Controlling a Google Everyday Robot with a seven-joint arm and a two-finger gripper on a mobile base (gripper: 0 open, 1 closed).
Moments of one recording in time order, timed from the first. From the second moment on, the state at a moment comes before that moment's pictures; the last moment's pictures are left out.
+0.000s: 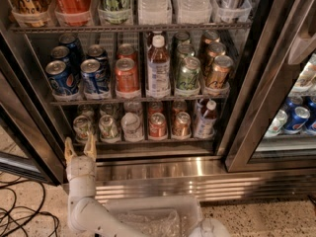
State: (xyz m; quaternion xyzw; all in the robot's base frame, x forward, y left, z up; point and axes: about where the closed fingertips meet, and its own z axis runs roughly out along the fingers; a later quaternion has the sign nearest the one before) arm 0.619 0.260 0.599 -0.09 0.63 0.05 0.77
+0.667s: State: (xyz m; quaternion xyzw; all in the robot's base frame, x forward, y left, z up) arm 0.643 0.235 0.590 -0.05 0.62 0.00 0.78
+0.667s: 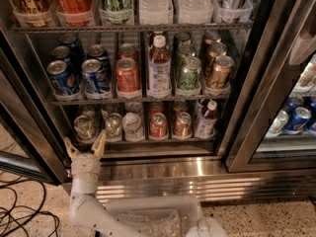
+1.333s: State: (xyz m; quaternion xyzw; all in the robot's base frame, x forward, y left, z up) arm 0.652 0.241 0.595 -0.04 0.62 0.00 0.79
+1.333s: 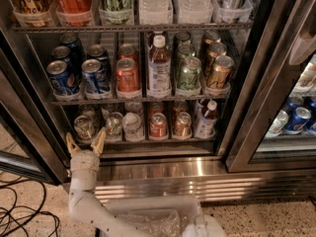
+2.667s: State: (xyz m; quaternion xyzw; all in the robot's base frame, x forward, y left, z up) arm 0.687 0.265 0.604 -0.02 0.60 0.00 0.80
